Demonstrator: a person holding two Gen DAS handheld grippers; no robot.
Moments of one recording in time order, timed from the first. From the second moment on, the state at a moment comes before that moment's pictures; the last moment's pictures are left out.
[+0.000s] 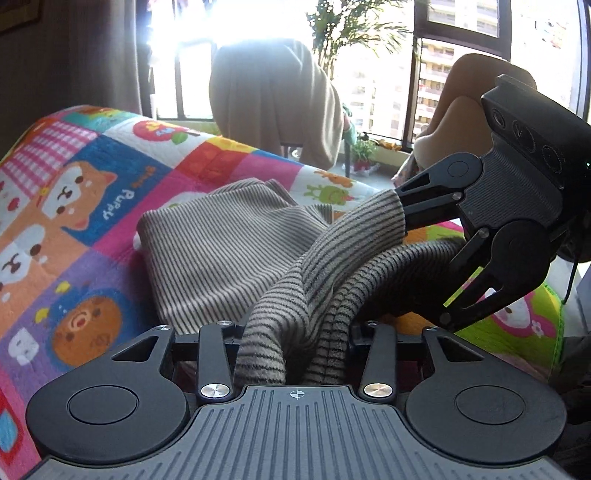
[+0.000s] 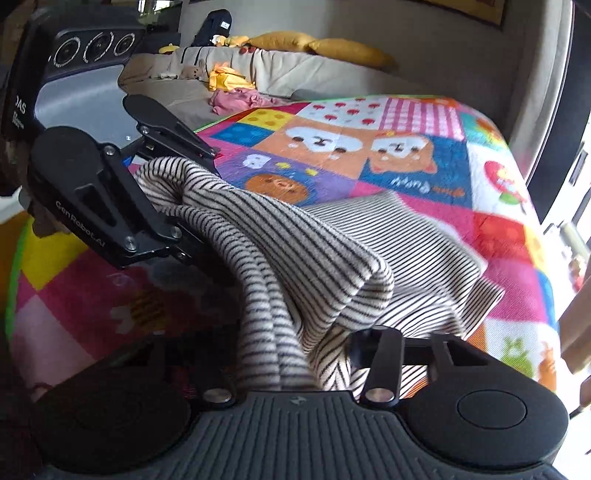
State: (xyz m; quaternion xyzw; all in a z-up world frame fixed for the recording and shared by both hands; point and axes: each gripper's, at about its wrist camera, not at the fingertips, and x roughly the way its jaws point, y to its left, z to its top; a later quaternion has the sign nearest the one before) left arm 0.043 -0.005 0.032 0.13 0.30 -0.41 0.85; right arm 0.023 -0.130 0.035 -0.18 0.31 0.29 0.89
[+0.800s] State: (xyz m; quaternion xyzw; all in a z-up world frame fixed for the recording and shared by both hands) left arm 0.130 -0.004 0.108 0.00 0.29 -0.40 0.87; right arm 0.069 -0.187 0.084 -0.06 0.33 0.23 0.91
